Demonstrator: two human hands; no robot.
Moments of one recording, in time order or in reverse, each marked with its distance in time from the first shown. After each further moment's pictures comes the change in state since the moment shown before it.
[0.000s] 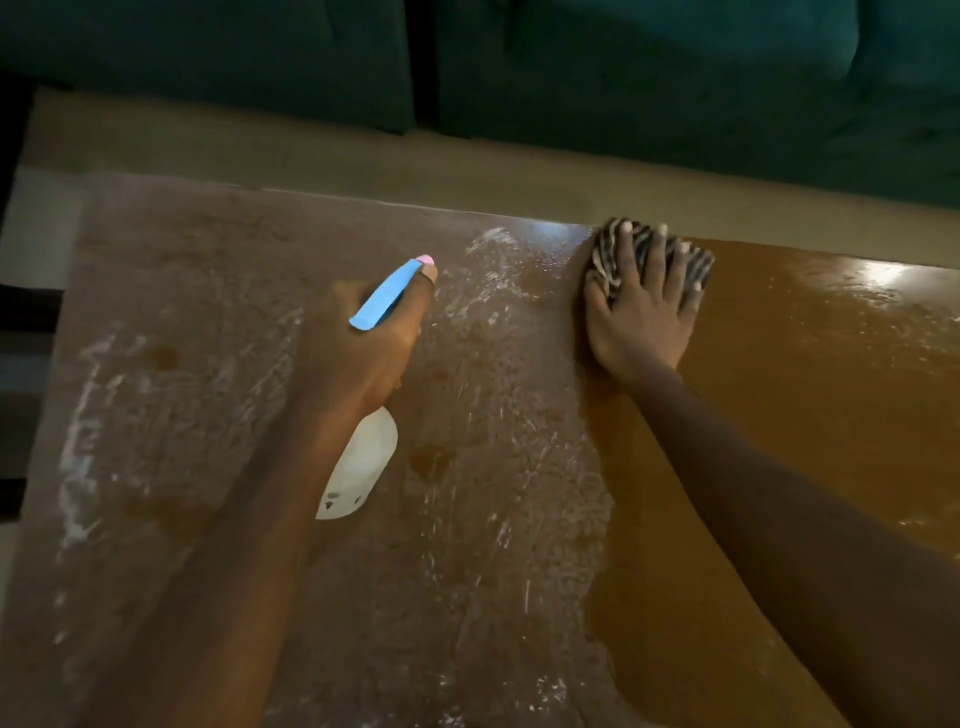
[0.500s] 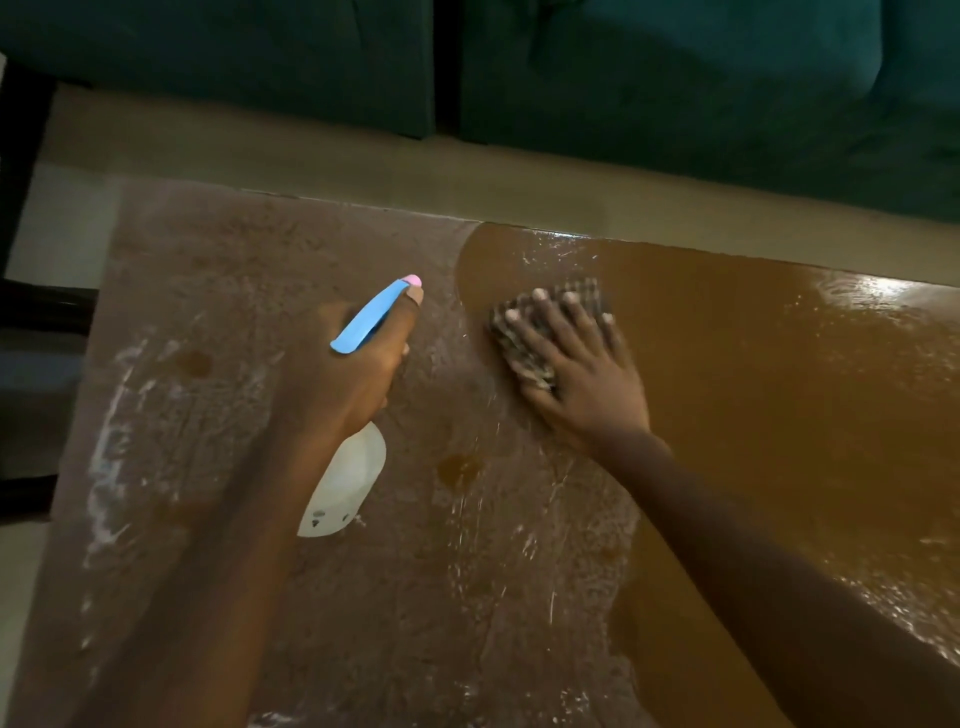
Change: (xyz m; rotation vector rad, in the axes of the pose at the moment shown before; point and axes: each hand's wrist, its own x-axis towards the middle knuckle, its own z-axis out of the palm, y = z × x) left_hand 0.011 -0.028 -0.036 -0.002 -0.027 -0.092; right_hand -0.060 -0.034 0.026 -0.164 -0.078 -0.585
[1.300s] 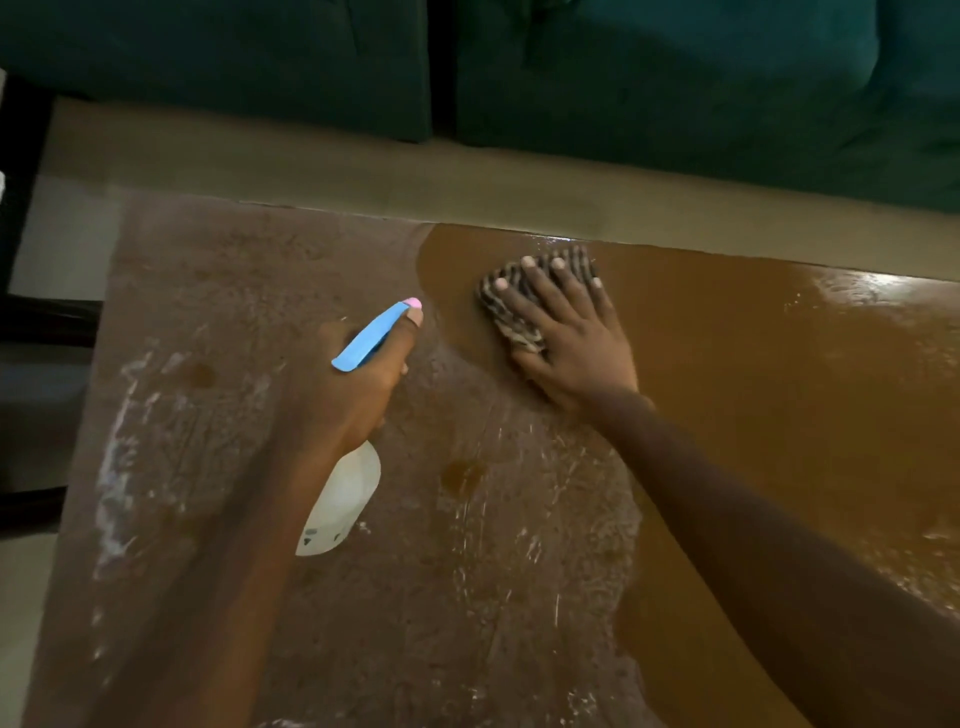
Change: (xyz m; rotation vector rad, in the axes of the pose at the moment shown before) left_hand 0.002 -0.007 -0.003 0.040 -0.024 0.018; right_hand 0.043 0.004 -0.011 -0.016 0.010 -0.016
